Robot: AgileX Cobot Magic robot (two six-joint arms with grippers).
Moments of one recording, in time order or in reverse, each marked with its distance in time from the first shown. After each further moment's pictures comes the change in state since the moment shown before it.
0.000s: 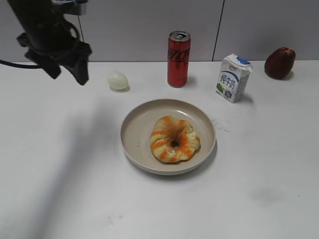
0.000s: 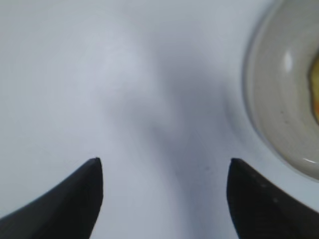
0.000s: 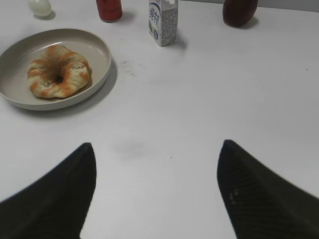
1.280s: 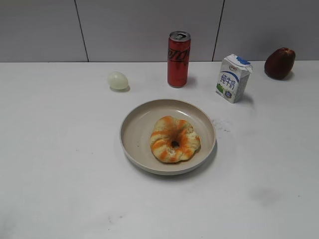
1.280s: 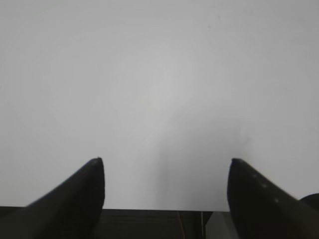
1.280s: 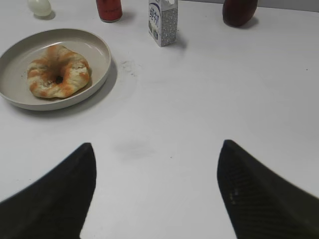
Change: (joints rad) left arm 0.378 -1.233 0.998 0.116 -0.056 -0.029; right arm 0.000 0.000 0.000 0.000 0.000 0.000
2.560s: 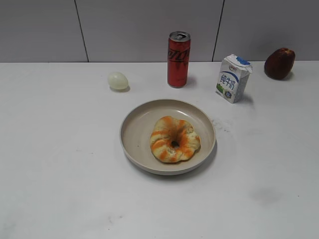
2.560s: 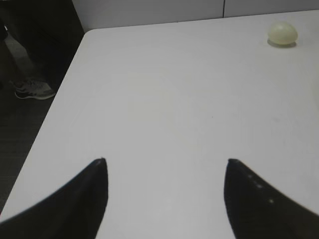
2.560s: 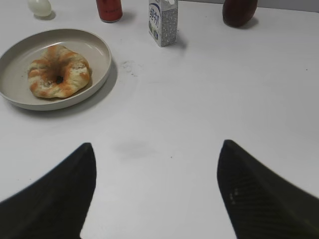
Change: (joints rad) left arm 0.000 -0.730 0.200 -0.012 -0.092 0.000; right arm 0.000 0.000 0.000 0.000 0.000 0.000
